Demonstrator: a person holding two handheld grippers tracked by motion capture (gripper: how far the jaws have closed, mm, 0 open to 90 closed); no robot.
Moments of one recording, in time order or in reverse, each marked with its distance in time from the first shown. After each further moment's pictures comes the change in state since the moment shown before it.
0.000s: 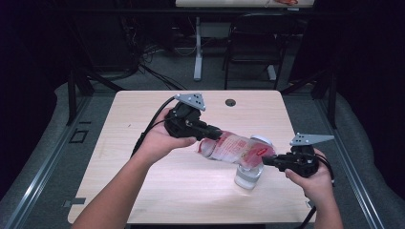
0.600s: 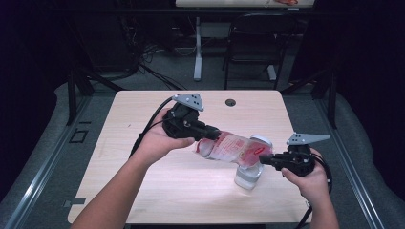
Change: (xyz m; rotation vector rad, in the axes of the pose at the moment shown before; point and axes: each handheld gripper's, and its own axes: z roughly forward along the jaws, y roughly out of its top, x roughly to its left) left arm -0.002 -0.002 -0.004 0.006 0.018 0.005; right arm 0.001 0.001 0.009 -0.010 -0.007 0.005
